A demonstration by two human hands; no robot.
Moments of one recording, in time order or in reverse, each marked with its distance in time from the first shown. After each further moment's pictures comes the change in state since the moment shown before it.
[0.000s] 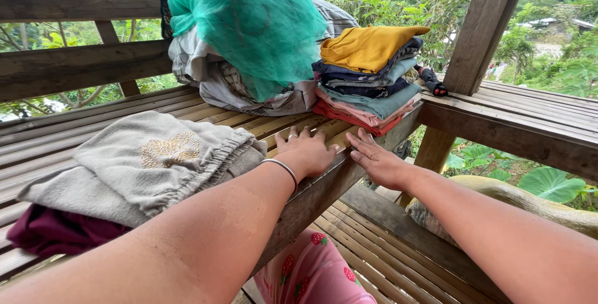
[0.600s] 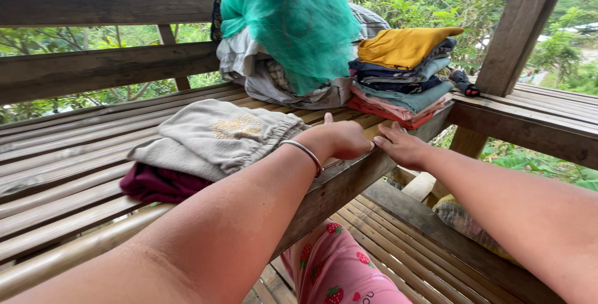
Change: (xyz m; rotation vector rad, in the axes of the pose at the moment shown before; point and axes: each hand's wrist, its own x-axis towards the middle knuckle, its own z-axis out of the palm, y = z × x) left_hand -0.002 -0.010 -0.018 0.173 -0.155 0.346; right_hand 0.031 -0.007 0.001 -0.086 0.015 0.141
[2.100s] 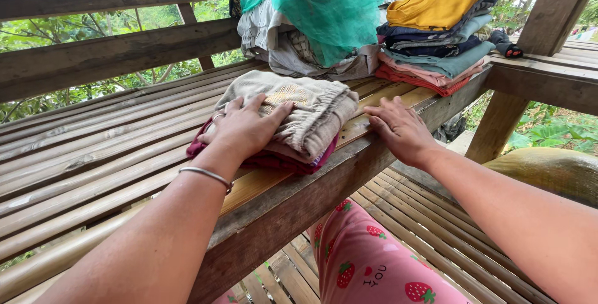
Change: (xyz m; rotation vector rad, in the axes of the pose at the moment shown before) left_hand -0.234 -0.061 -0.042 -0.348 0.271 -0.899; right_hand -0.077 -0.124 0.034 0.031 0.302 -0.250
